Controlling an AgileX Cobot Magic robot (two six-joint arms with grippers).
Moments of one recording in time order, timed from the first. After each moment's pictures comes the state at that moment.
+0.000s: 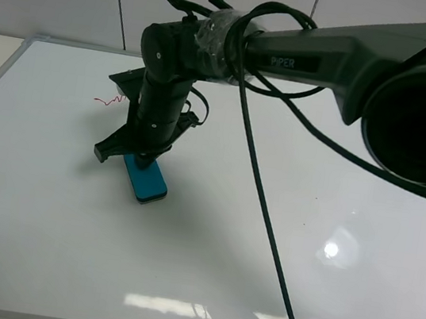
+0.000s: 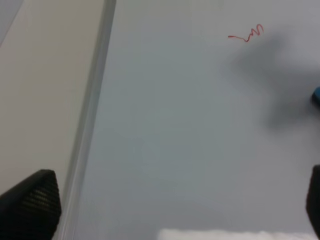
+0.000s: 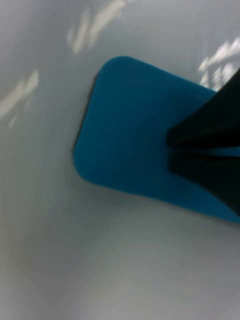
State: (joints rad) left arm 0.03 -0.01 -0.51 0.03 1.05 0.00; right arm 0.89 2.37 -1.85 0.15 0.88 -0.05
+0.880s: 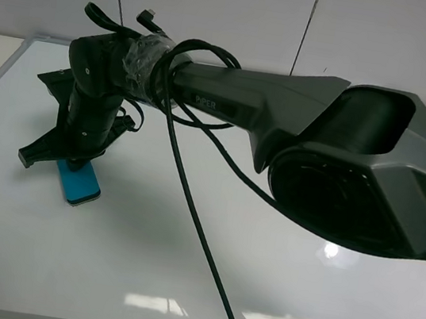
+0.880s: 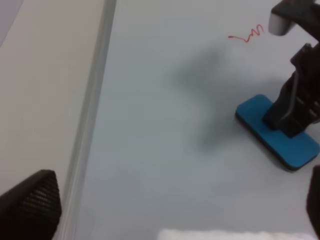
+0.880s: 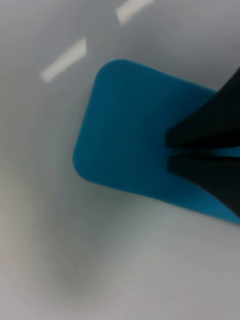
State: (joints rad) left arm 0.03 -0.01 -0.51 0.03 1.05 0.00; right arm 1.00 2.57 -2.17 0.20 0.86 0.02
